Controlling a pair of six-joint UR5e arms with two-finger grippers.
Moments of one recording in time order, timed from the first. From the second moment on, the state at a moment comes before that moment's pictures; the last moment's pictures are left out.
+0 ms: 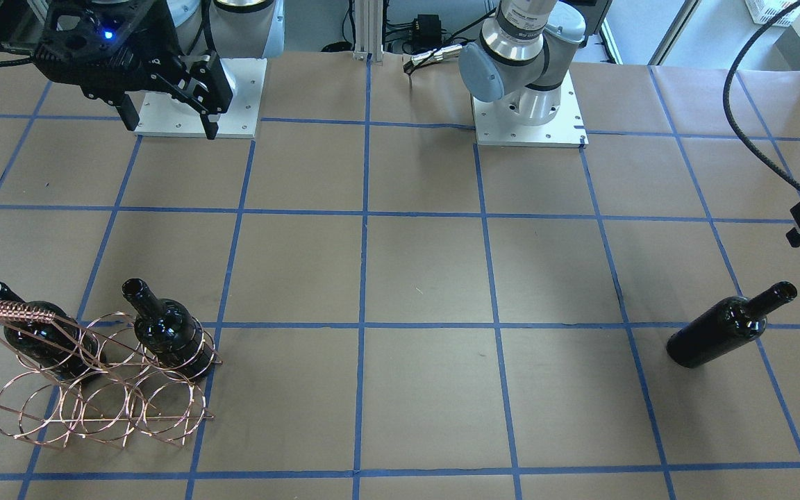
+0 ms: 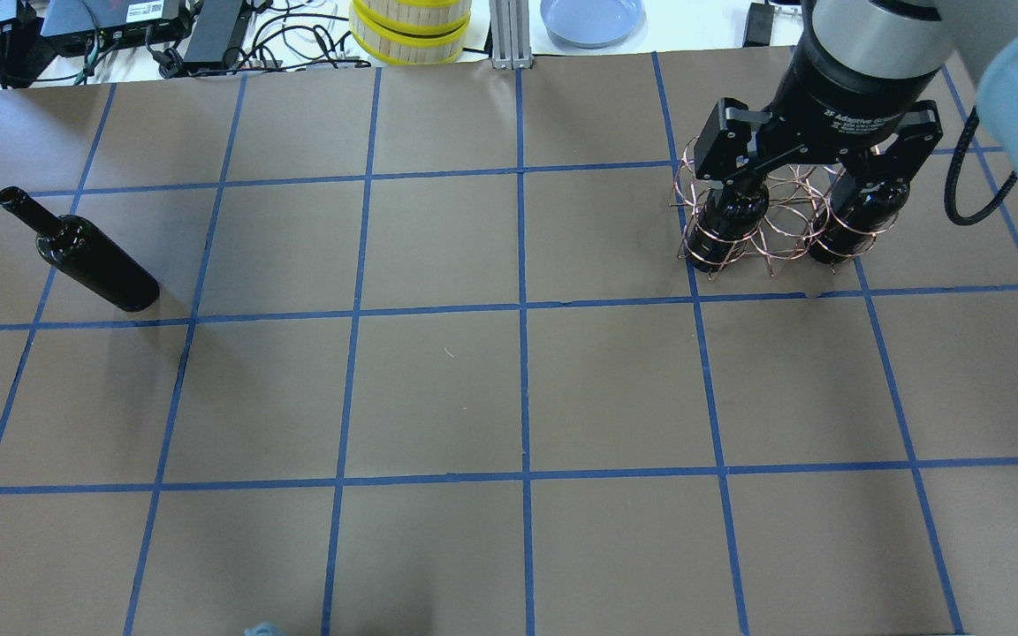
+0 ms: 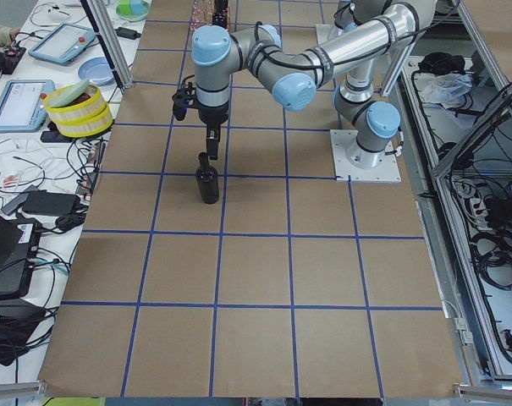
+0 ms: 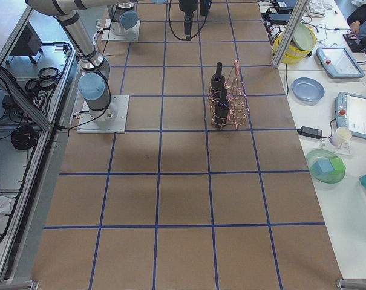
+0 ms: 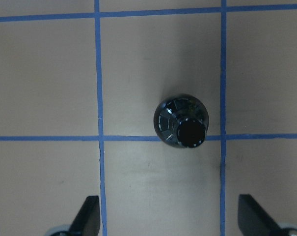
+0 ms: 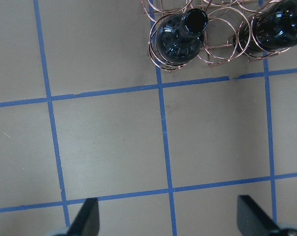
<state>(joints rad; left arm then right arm) -0.98 -1.75 -1.46 -1.41 1.57 0.60 1.63 -1.66 1.56 -1.53 -1.60 0.17</state>
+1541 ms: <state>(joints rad) -1.04 -1.89 -1.50 -1.30 1.57 0.49 1.63 -1.66 1.56 -1.53 -1.60 0.17</state>
